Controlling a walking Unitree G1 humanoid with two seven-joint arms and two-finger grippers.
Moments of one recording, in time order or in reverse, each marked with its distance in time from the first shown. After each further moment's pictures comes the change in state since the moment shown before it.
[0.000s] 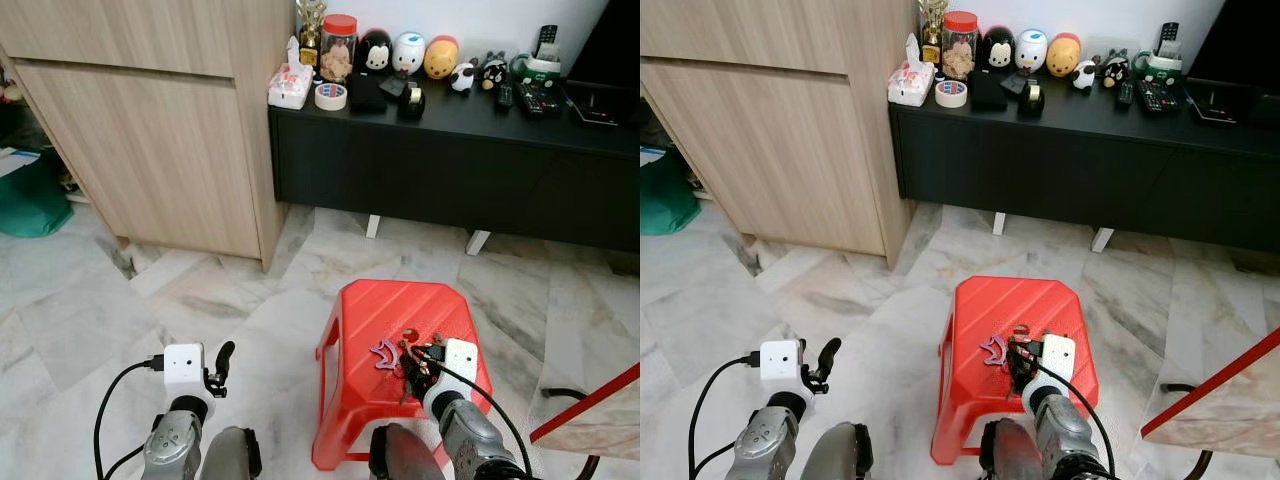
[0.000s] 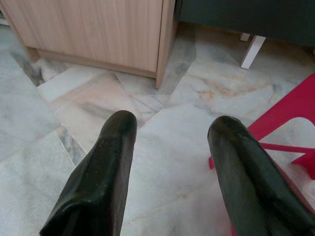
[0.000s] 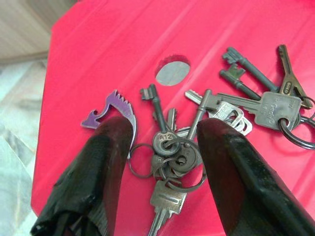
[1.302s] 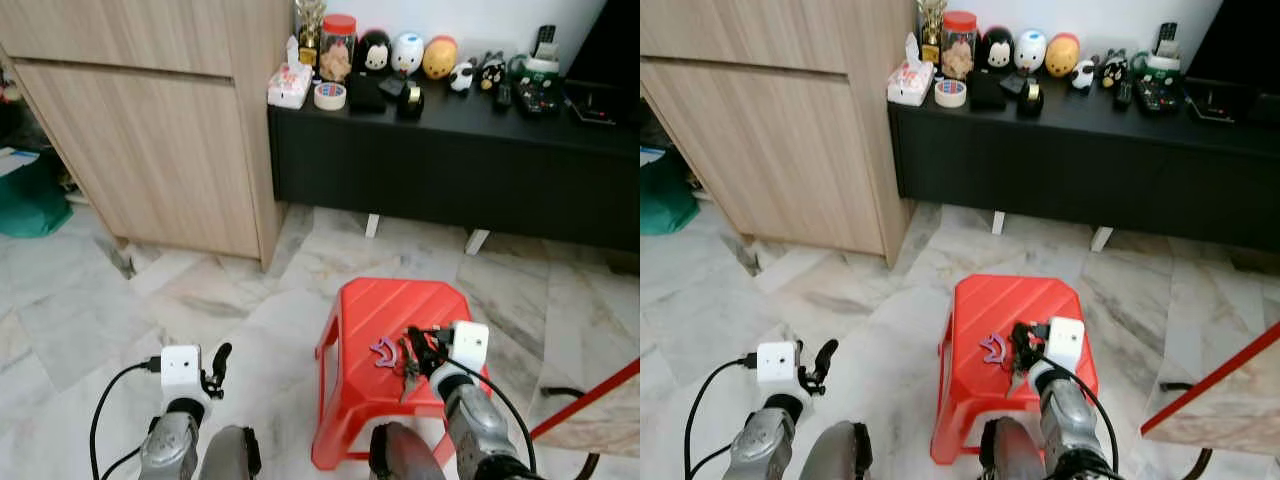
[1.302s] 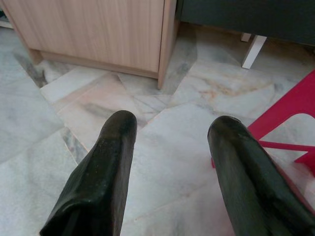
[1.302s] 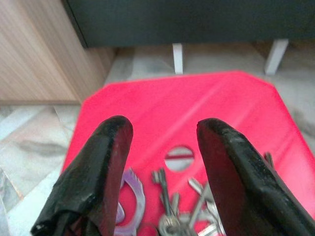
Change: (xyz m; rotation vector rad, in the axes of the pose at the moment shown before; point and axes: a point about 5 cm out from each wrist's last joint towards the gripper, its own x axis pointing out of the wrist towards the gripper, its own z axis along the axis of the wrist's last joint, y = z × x) left arm -0.002 0.004 -0.001 0.010 0.002 0.004; right arm 0.001 0.011 0.036 -0.168 -0.258 0.063
